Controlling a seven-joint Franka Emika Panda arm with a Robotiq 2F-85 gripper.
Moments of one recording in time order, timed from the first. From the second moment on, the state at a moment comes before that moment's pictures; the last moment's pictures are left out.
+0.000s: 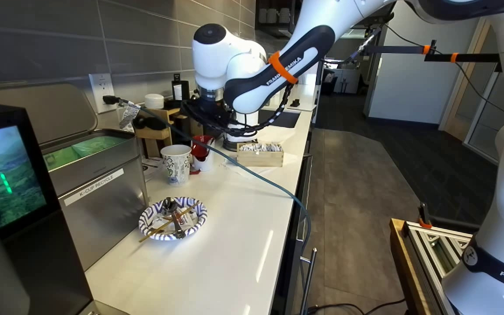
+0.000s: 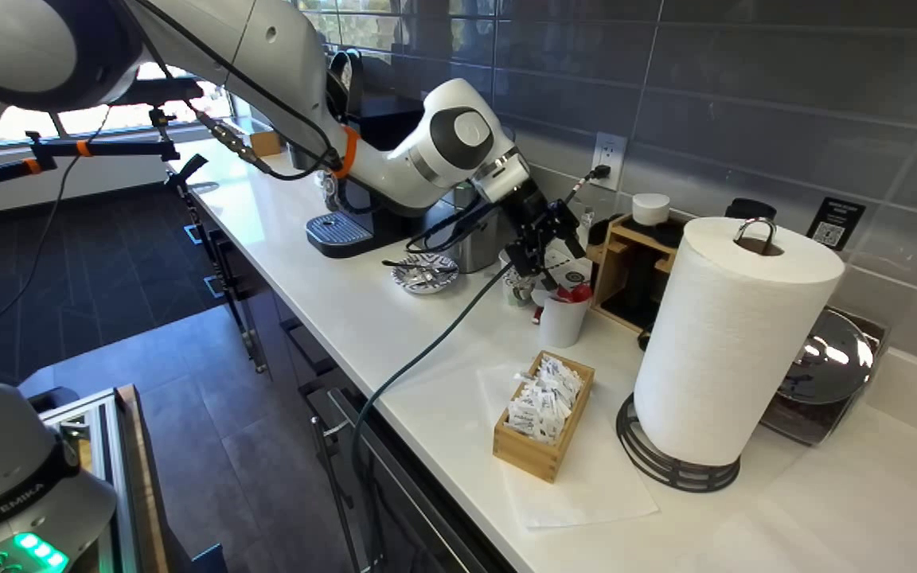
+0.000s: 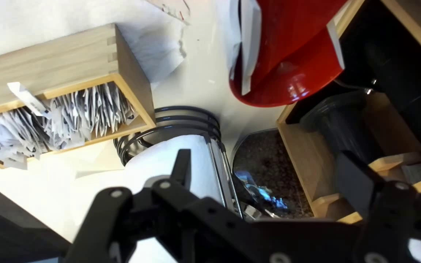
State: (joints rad) arm -0.03 0.47 -0.19 -1.65 -0.79 2.46 1.79
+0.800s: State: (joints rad) arm -0.40 0.17 0.12 -1.95 0.06 2.58 0.98
